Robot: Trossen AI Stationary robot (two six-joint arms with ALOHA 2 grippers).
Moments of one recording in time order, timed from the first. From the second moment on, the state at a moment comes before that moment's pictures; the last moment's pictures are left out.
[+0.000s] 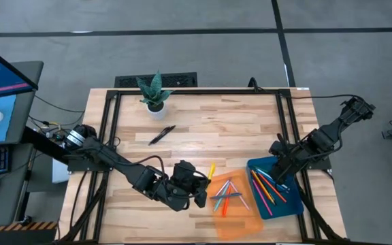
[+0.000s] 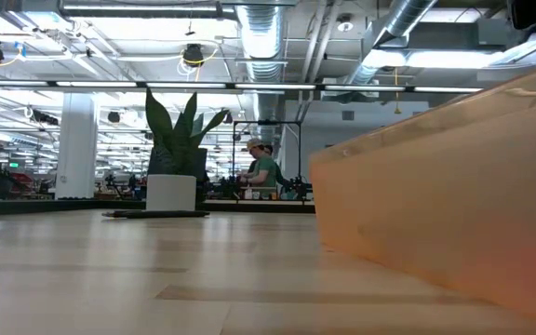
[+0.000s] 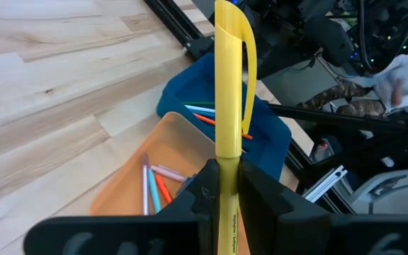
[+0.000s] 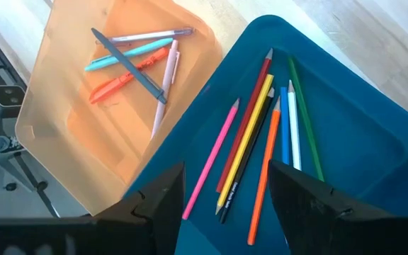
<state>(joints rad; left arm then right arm) -0.52 1.79 1.52 -0.34 -0.72 -1.16 0.63 0.89 0.87 -1.14 0.08 1.33</state>
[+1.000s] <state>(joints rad) -0.52 1.79 1.52 -0.29 -0.73 -1.16 0.63 0.89 0.87 -1.11 0.08 1.33</state>
